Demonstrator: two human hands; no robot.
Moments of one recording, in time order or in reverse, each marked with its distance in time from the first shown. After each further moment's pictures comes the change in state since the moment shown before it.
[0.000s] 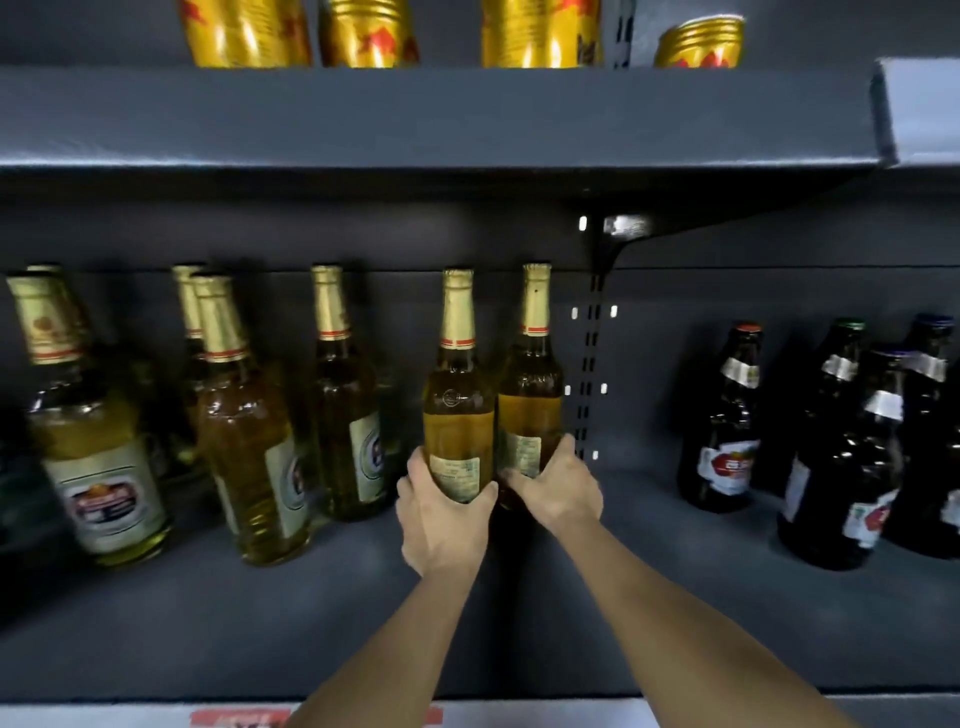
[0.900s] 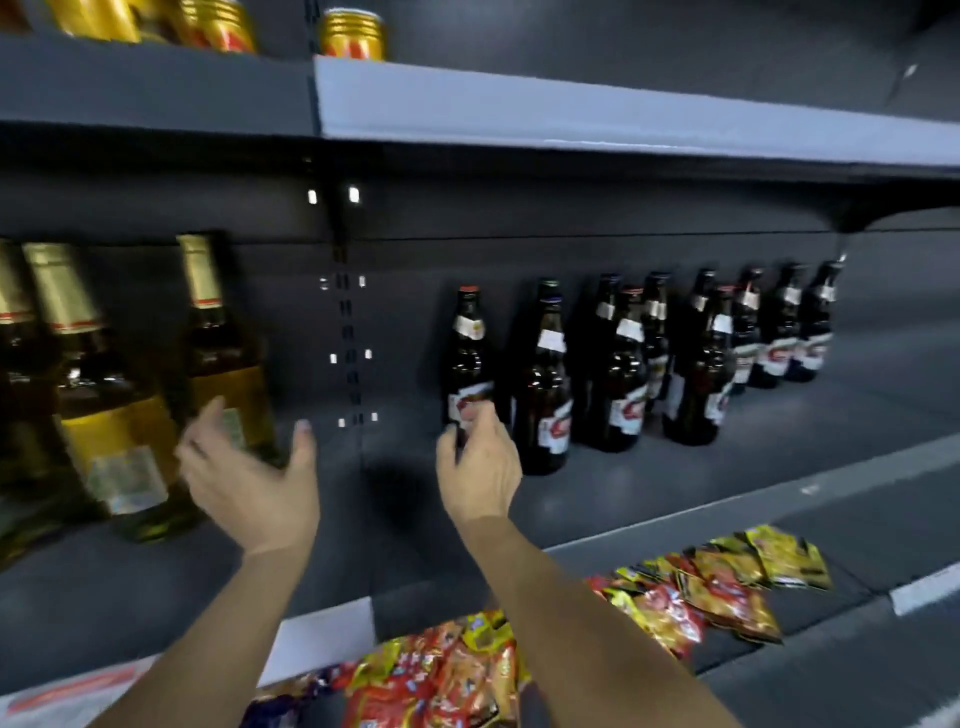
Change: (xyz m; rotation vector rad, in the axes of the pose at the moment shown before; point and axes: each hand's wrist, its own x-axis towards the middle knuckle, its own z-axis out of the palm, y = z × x) left_hand -0.092 0.061 0.027 -0.184 0.338 0.389; right_hand -0.052 0.126 -0.113 0.112 0.709 -0.281
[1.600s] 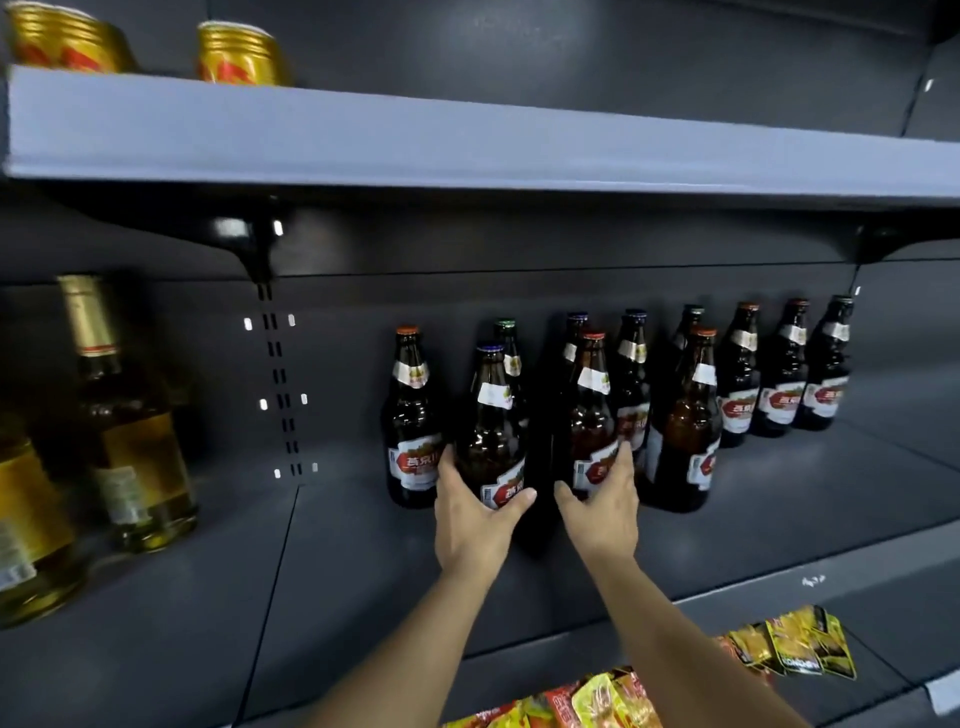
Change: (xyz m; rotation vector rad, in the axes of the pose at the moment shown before) left_hand -0.135 0.106 0.182 -0.244 -0.713 -0.303; right_hand 0.088 0.177 -0.073 -0.034 -0.249 0.461
